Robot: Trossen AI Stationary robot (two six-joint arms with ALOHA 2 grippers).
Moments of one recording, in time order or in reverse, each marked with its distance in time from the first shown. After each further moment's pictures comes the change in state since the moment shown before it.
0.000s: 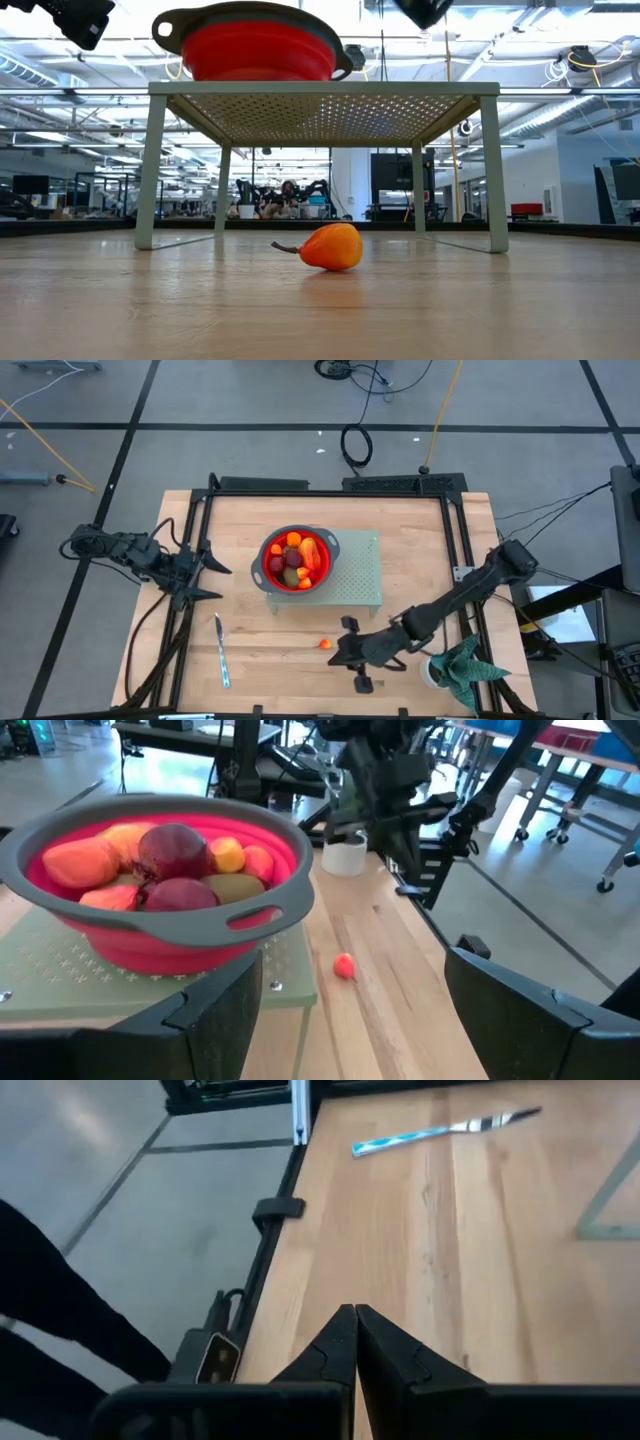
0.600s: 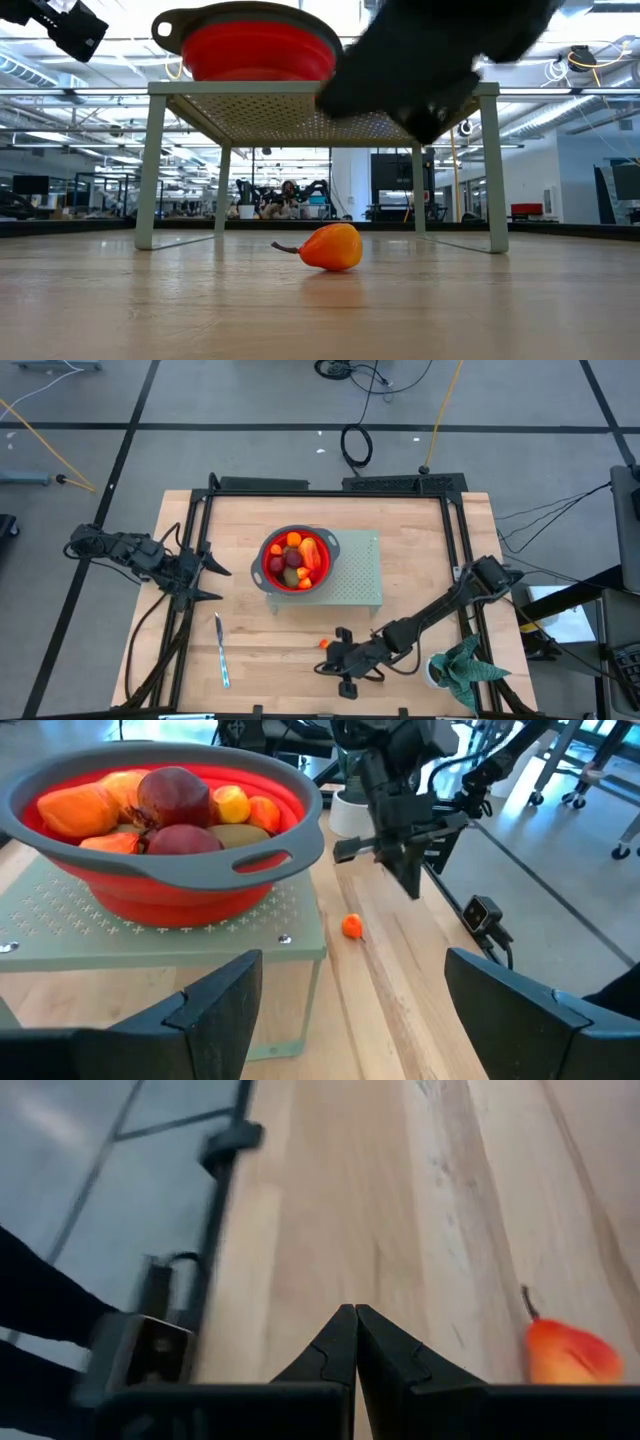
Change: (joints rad) left arm 0.000 0.000 0.000 -0.100 0.001 -0.007; right arm -0.009 0.237 0.001 0.124 -0.003 0.173
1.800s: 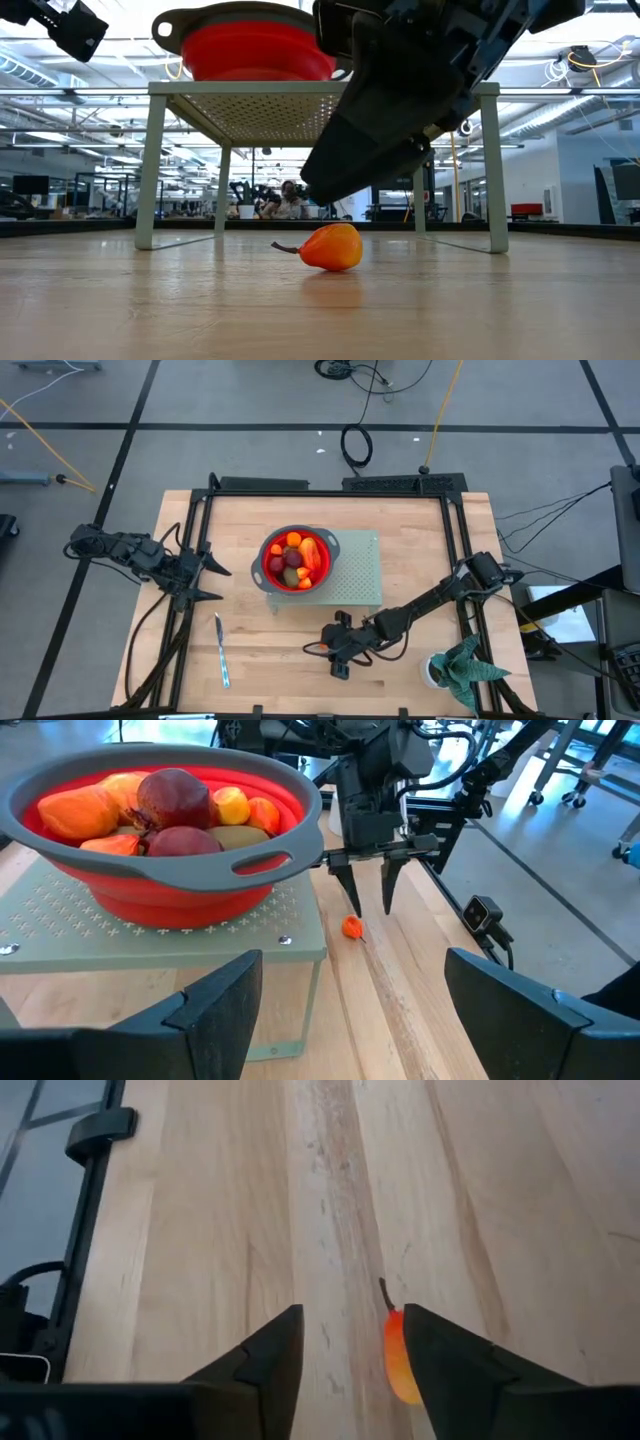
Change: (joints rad) left arm 0.000 0.000 0.000 0.001 0.000 0.005; right arm -0.098 0.017 0.000 -0.102 0.011 -0.007
